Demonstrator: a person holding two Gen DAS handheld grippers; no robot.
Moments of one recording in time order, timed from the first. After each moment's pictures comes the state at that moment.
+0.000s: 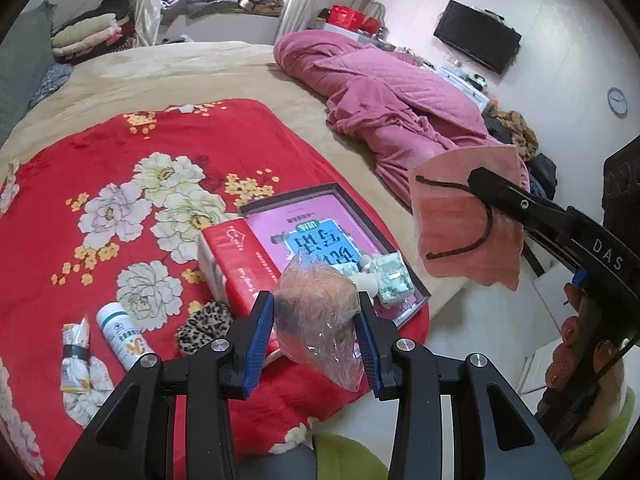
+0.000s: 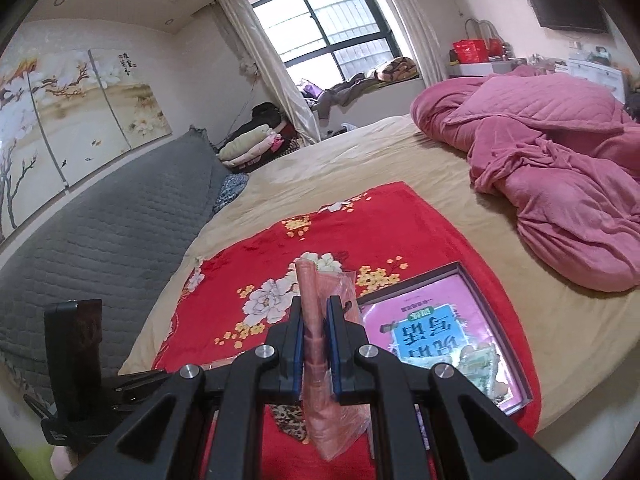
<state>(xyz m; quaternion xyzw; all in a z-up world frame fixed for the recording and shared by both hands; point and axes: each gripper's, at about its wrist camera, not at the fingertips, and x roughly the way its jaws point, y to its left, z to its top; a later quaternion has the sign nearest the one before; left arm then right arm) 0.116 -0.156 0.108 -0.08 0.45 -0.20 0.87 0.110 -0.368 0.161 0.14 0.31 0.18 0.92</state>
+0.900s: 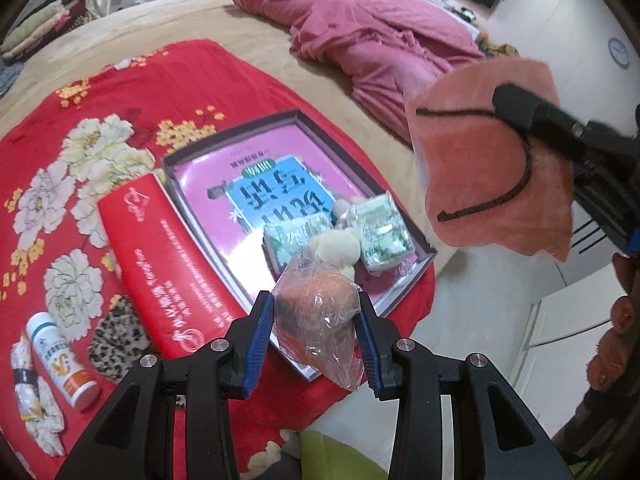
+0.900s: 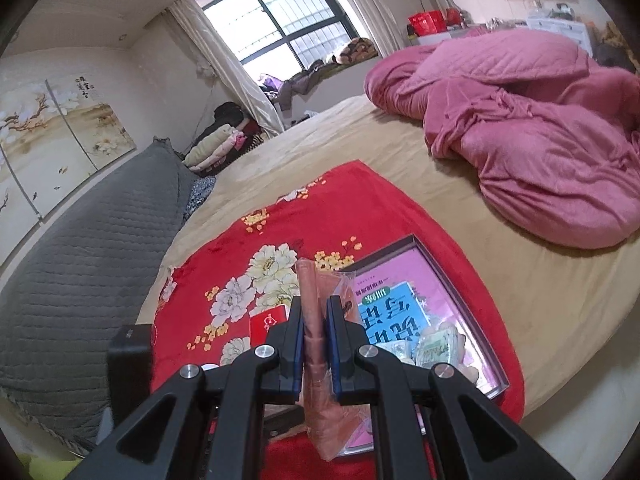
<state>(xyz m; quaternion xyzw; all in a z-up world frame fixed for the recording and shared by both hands) 0.165 -0.254 0.021 -0.01 0.53 -0.24 0.81 0.137 -0.429 0.113 0.19 0.35 0.13 0.91</state>
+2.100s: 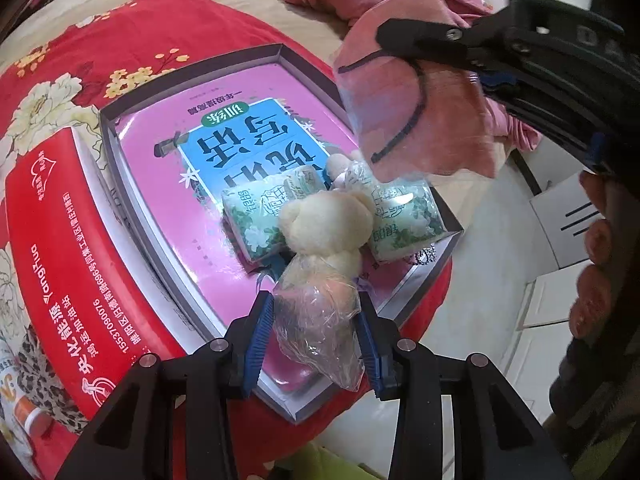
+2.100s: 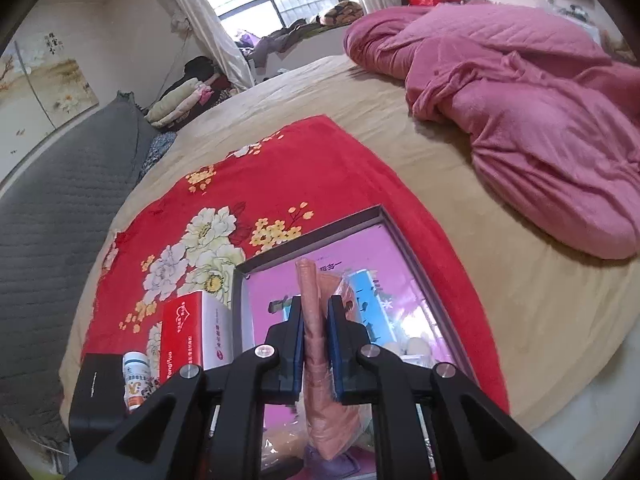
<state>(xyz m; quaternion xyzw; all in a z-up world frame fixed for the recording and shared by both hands) 0.195 -0.292 -0.050 -0.01 0.59 -0.26 0.77 0.223 -0.430 0.032 0.13 0.43 0.10 0.89</state>
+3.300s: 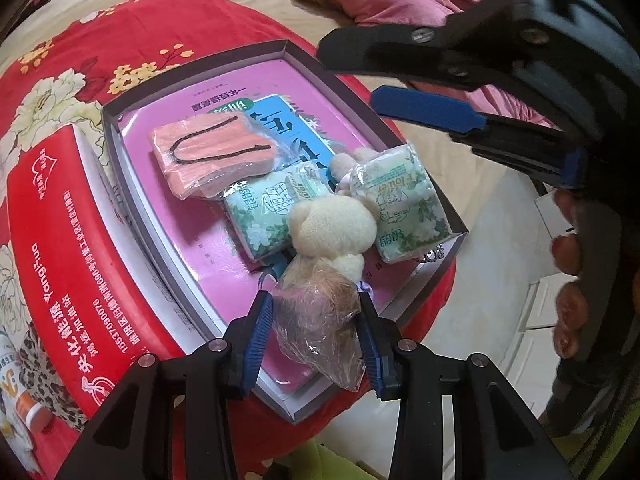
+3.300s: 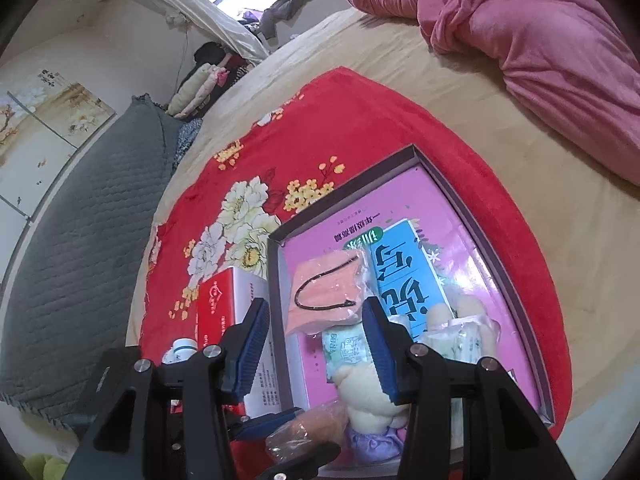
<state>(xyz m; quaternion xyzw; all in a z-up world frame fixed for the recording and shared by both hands) 0.199 -0.296 -0.053 -0.01 0.60 -0.25 0.76 0.233 -0.442 0.001 0.23 0.48 0.17 0.83</state>
